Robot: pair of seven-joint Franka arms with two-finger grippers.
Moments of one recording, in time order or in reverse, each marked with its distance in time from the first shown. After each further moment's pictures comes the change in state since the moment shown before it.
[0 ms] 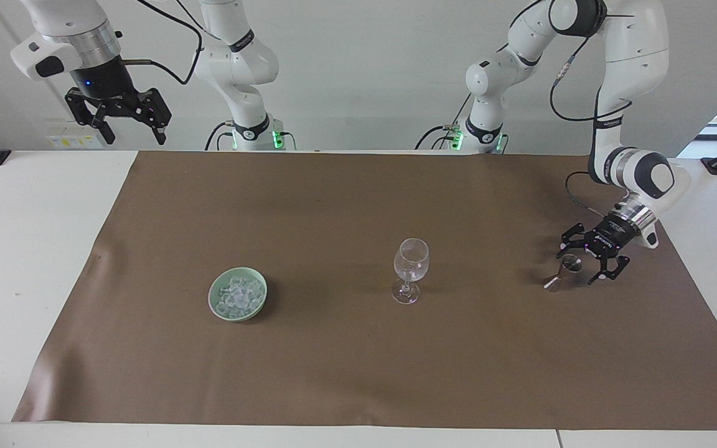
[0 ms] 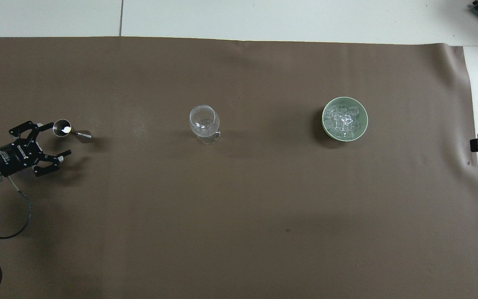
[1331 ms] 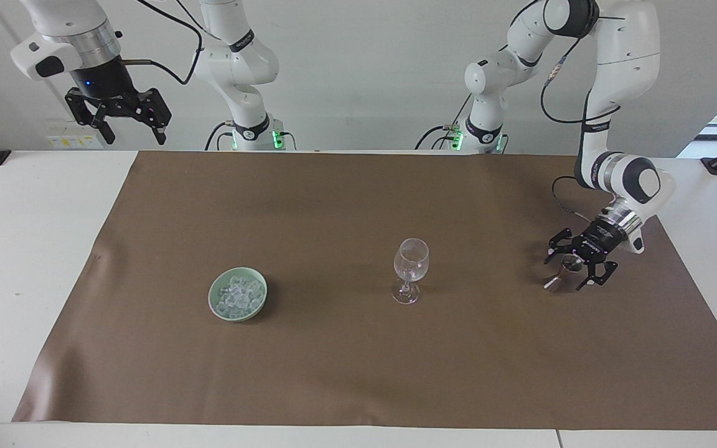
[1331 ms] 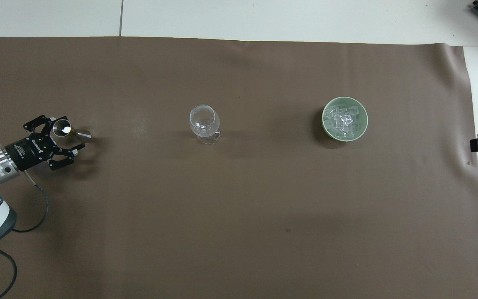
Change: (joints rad) left arm -0.080 0.000 -0.001 -0.012 -0.116 0.037 0.005; right arm 0.000 0.000 0.000 0.000 0.000 0.000 0.000
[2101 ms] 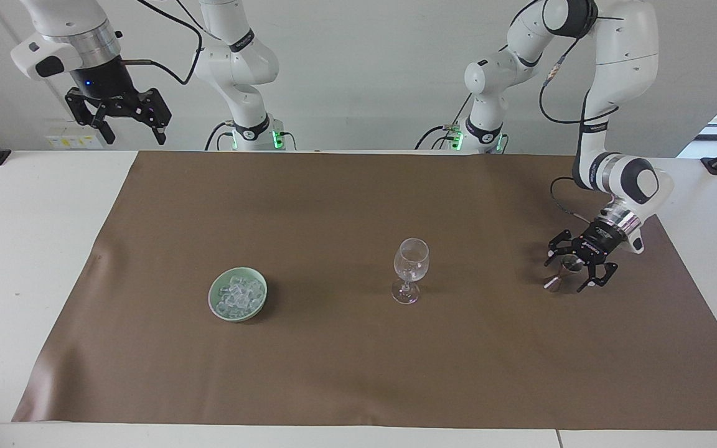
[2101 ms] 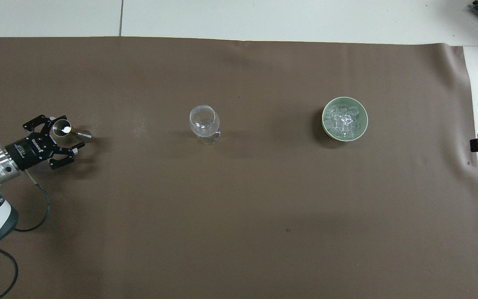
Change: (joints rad) left arm -0.003 0.000 0.000 -0.002 -0.019 0.021 0.000; right arm 0.000 0.000 0.000 0.000 0.000 0.000 0.000
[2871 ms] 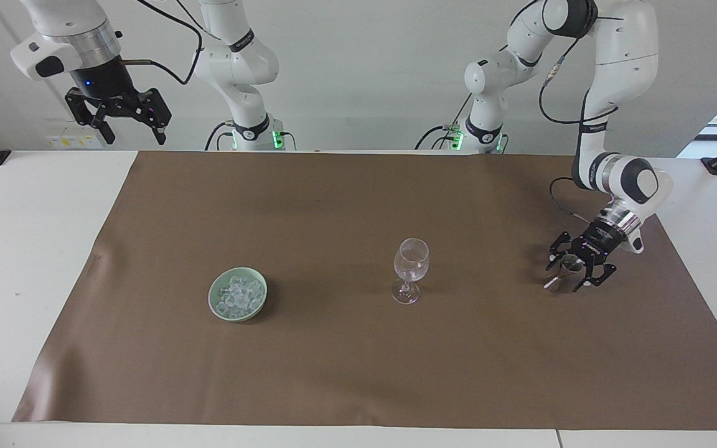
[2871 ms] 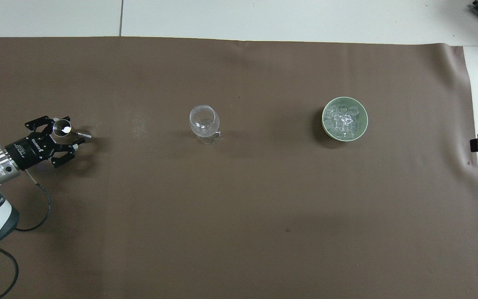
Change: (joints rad) left arm -0.001 0.000 0.000 -0.001 -0.012 0.002 0.000; right arm 0.000 0.000 0.000 0.000 0.000 0.000 0.000
